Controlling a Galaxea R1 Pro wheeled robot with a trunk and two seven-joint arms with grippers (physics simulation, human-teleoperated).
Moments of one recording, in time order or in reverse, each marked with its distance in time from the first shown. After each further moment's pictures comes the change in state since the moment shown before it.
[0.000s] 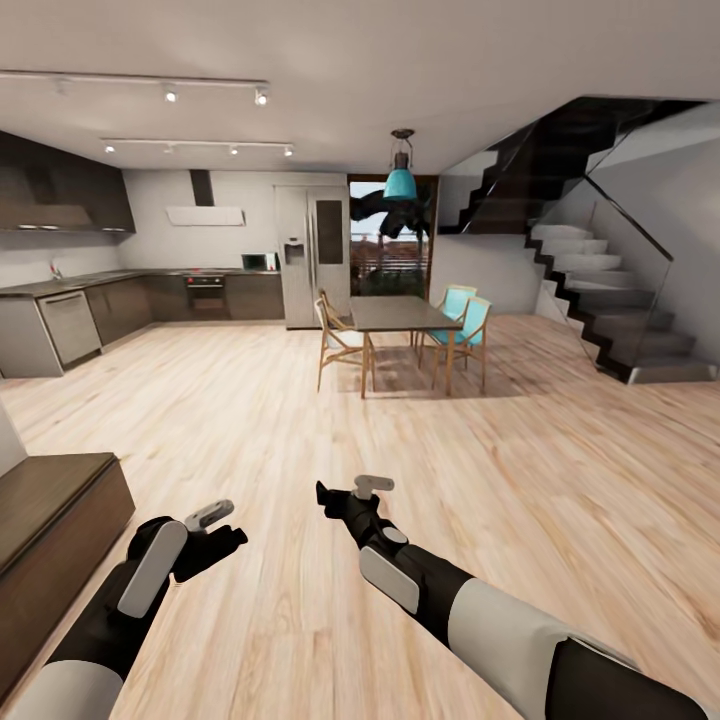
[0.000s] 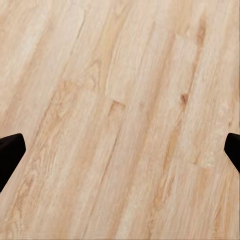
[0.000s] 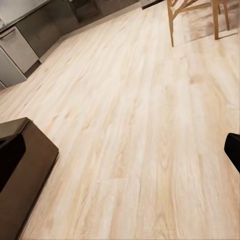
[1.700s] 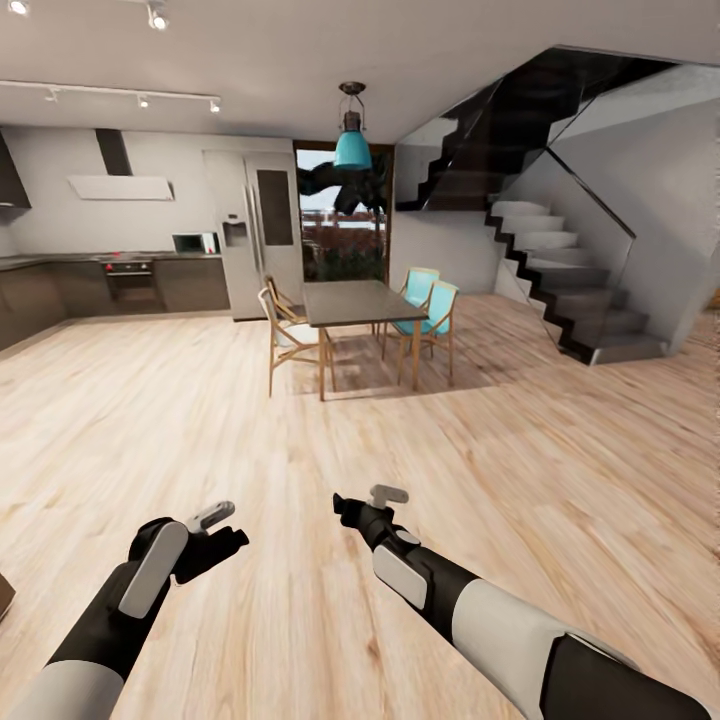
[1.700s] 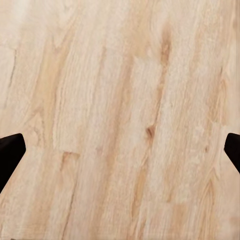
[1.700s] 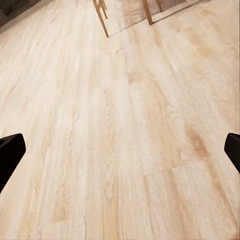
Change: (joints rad) left arm 0.000 -0.002 -0.002 0.009 0.005 0.000 -0.003; right arm 0.000 0.000 -0.045 0.108 -0.056 0.058 0.024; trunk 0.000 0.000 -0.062
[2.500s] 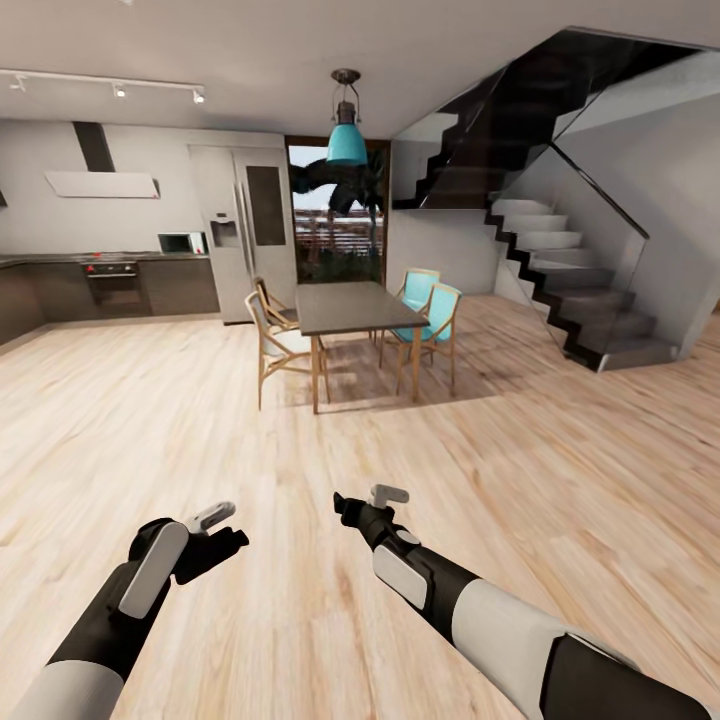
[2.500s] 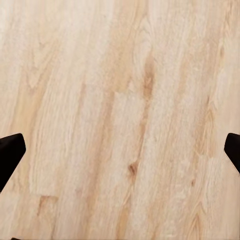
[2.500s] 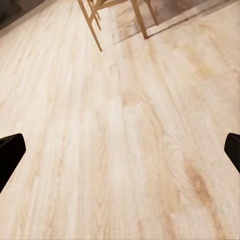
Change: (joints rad) left arm 0.000 0.000 0.000 0.003 0.000 0.000 0.000; right arm 0.000 0.000 -0.003 0.003 -0.002 -0.005 0.003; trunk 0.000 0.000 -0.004
